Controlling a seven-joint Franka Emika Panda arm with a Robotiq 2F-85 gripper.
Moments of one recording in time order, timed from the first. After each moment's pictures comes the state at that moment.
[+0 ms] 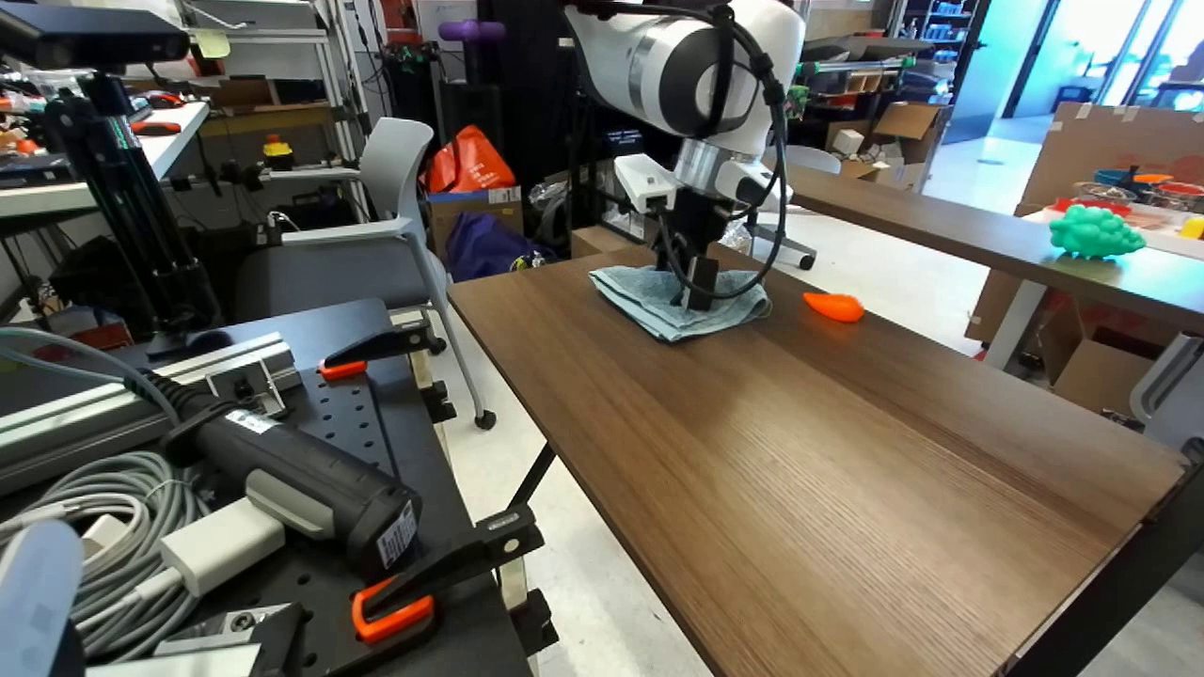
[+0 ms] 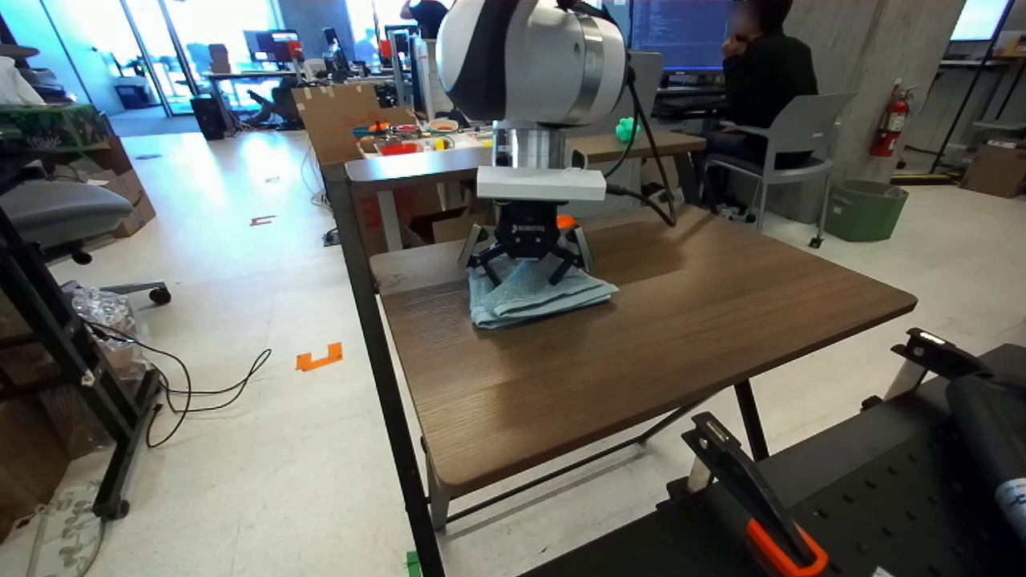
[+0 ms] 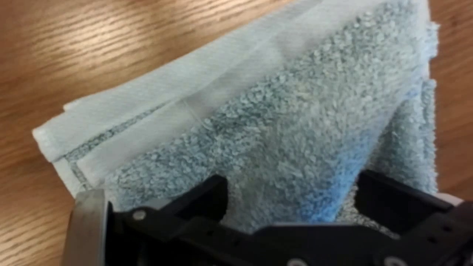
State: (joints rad) arm 0.19 1.01 0.01 -1.37 0.15 2.22 0.40
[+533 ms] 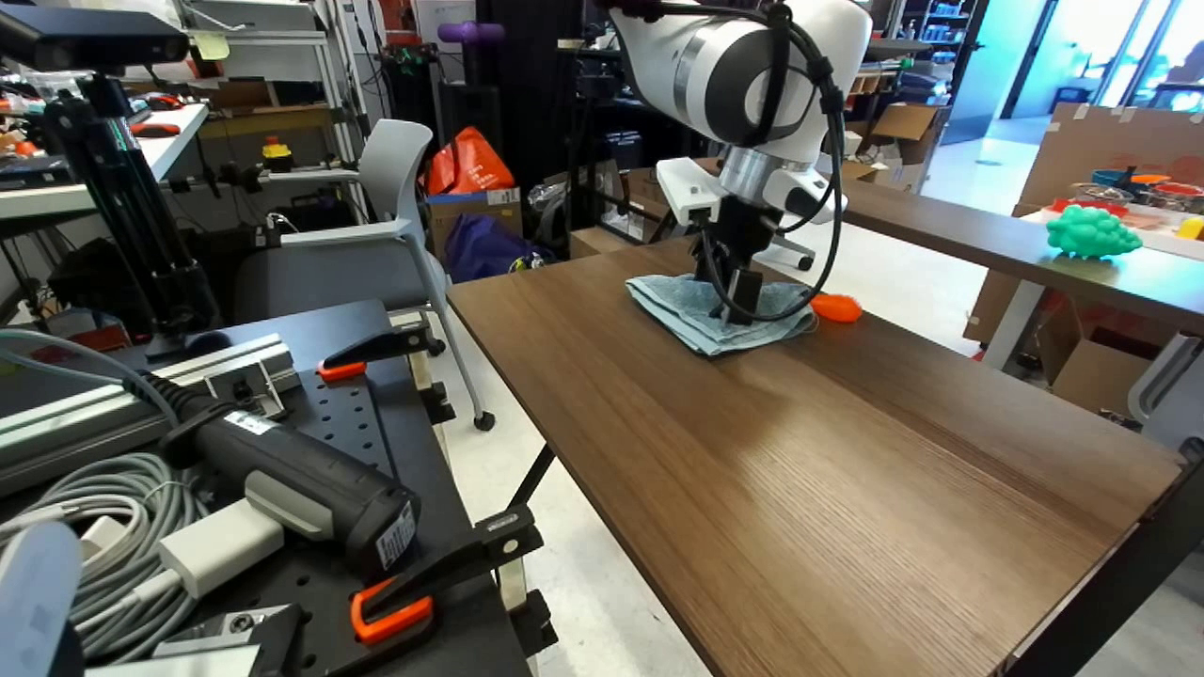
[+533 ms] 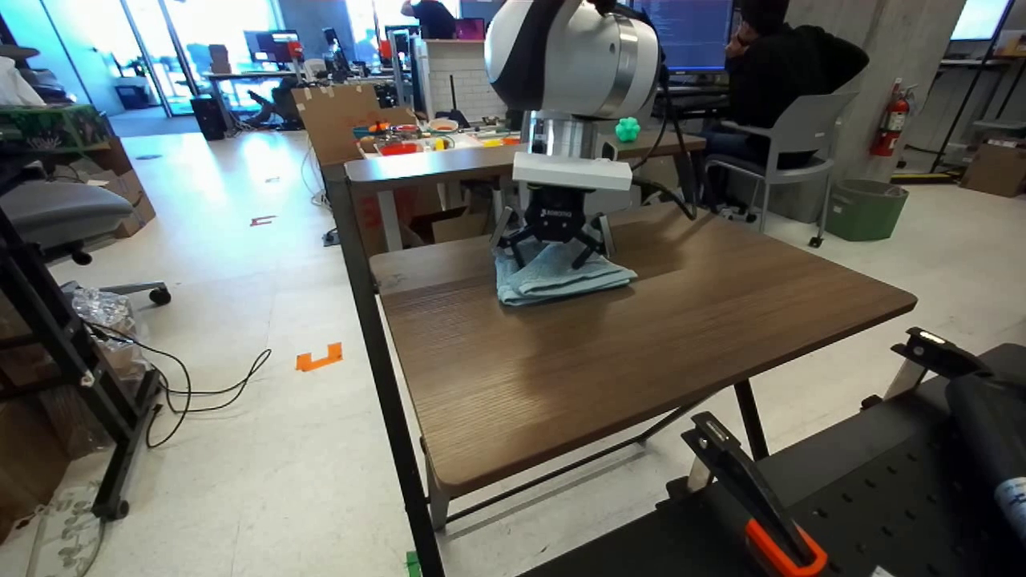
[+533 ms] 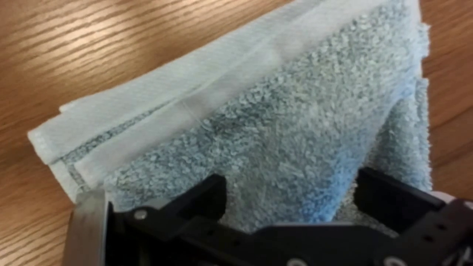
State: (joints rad) arm 0.10 1.05 0.03 -1.30 0.17 2.21 0.38
